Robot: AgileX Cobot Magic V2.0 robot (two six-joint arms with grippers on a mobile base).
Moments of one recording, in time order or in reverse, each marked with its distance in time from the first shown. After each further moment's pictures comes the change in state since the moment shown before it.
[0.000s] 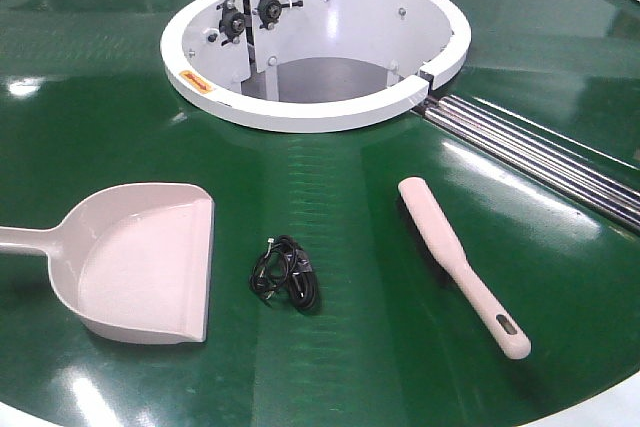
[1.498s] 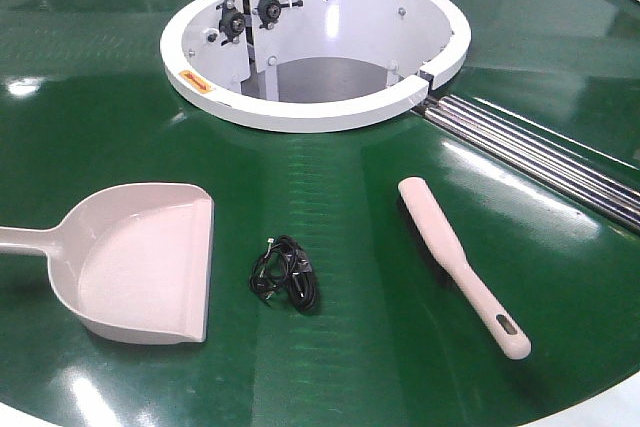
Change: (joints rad) left arm 0.000 0.023 -0.264 -0.089 0.049 0.007; right arm 0.000 0.000 0.000 0.000 0.001 0.000
